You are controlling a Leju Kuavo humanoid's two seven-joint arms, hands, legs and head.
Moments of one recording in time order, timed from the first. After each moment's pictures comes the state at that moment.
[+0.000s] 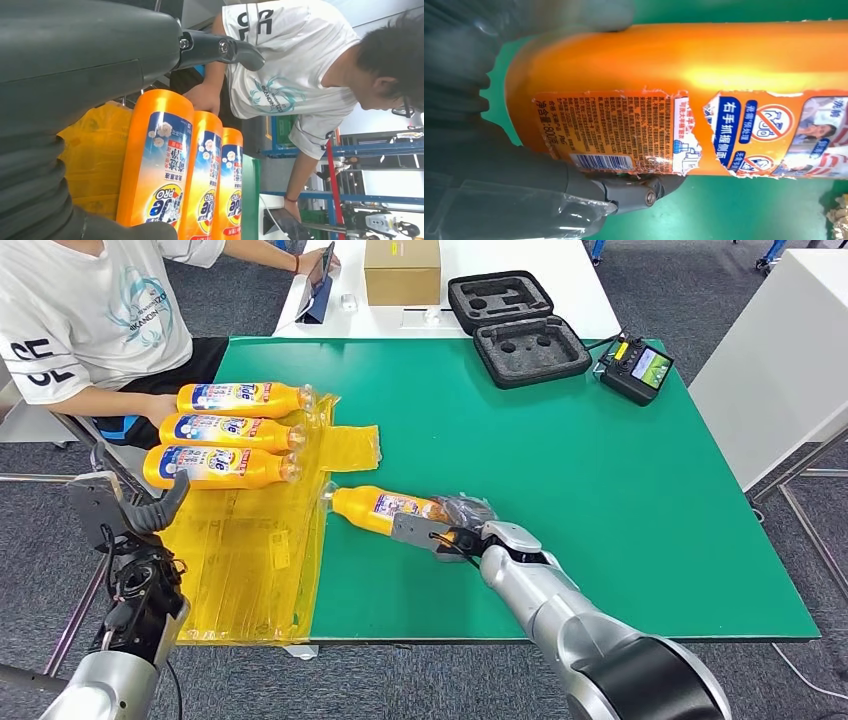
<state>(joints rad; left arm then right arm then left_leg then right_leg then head) -0.46 0.04 0.22 -0.88 0.15 0.49 -0.70 -0.80 0.22 0.19 -0.31 1.00 -0.06 -0.14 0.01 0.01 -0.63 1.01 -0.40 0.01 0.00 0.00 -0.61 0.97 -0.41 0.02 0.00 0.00</state>
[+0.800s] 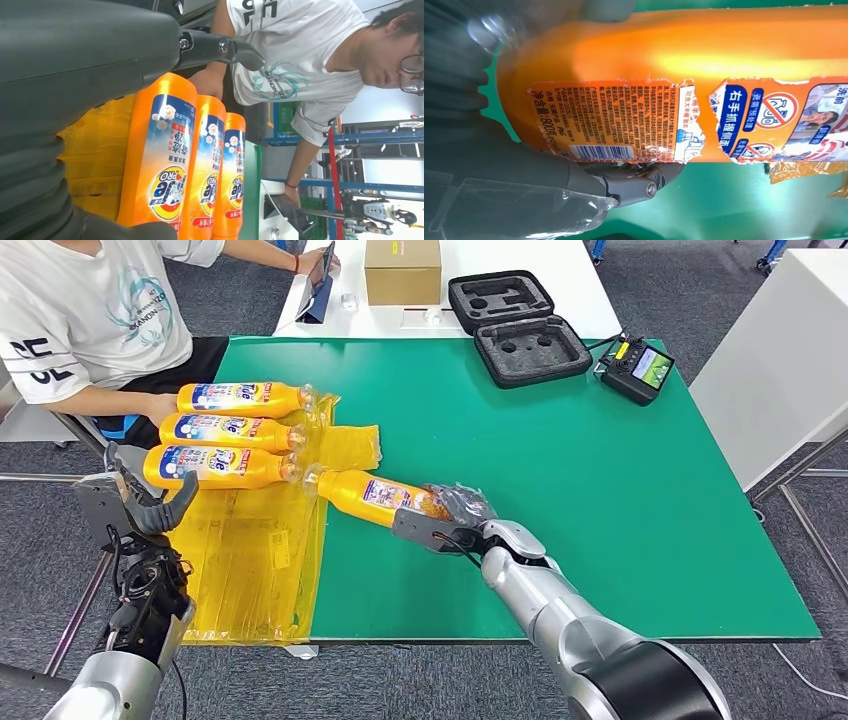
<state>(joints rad) -0.46 0.03 0.20 -0.88 0.18 0.45 -0.70 -0.78 0.22 0.16 -0.33 0.93 -0.21 -0.30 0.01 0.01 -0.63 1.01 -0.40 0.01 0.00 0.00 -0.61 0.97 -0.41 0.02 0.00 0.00</state>
